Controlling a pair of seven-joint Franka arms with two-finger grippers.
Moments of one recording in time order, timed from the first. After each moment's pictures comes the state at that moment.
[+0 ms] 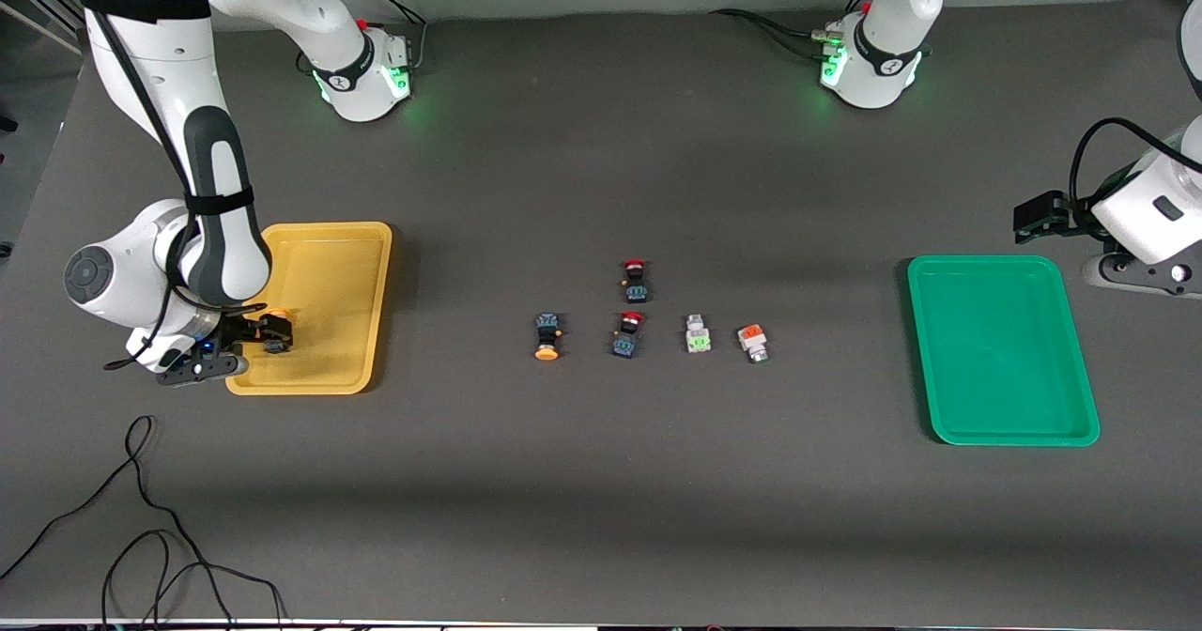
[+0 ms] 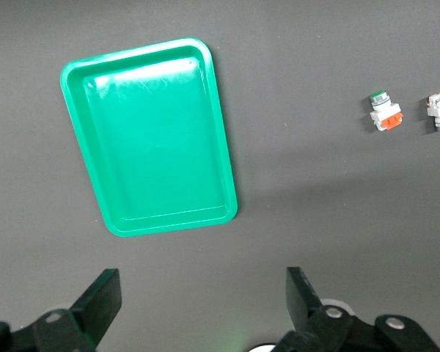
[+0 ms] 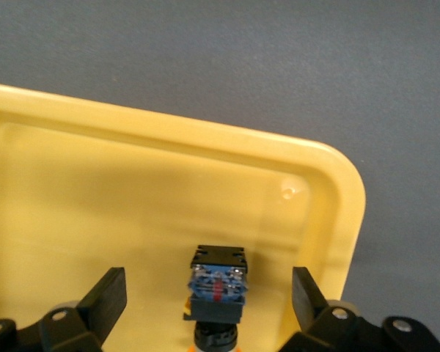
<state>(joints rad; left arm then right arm) 0.02 0.08 -0.06 -1.60 0.07 1.54 0.13 0.54 0.52 -0.72 -2.09 0.55 2.40 -0.69</state>
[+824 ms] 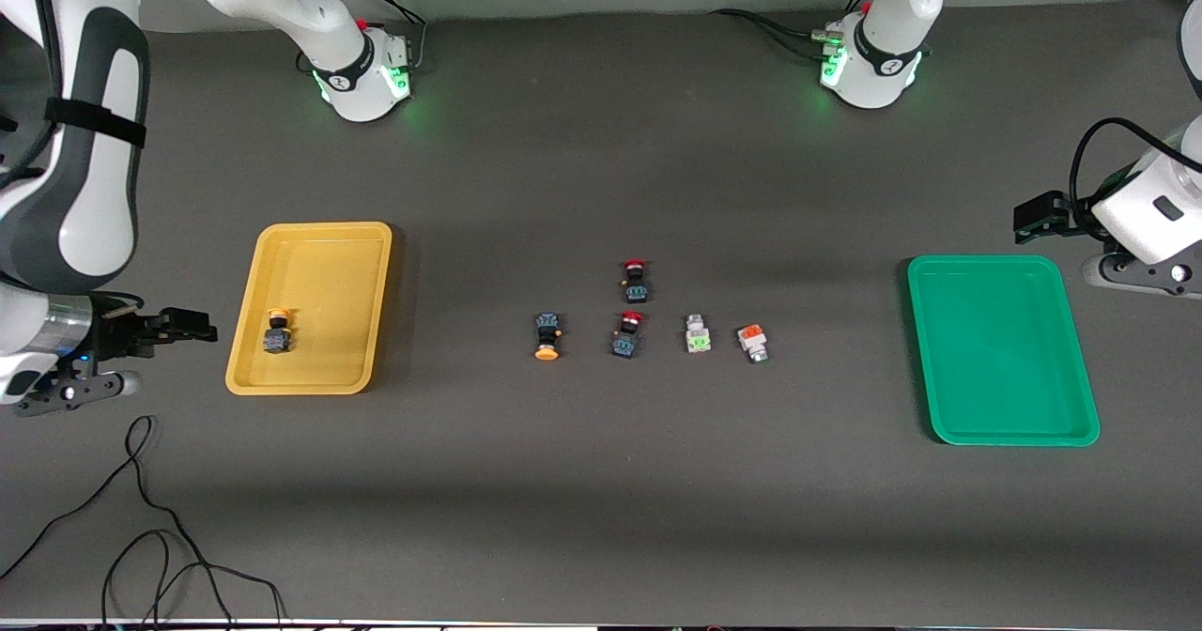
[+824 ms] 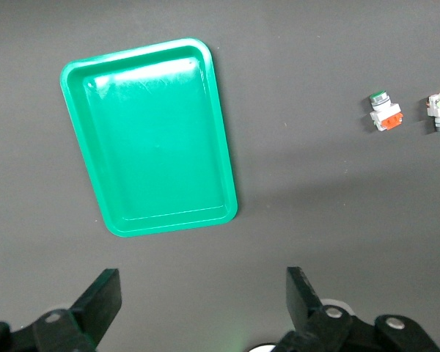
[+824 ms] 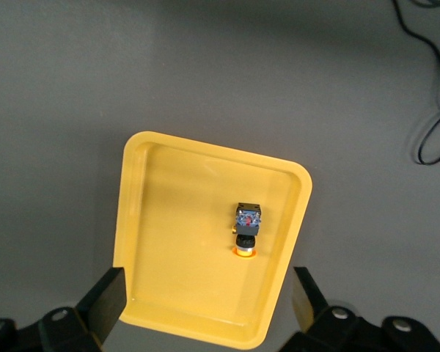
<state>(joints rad) 0.02 0.08 -0.06 -1.60 0.07 1.54 0.13 0.57 0.47 -0.83 -1.50 0.34 1.67 -0.47</state>
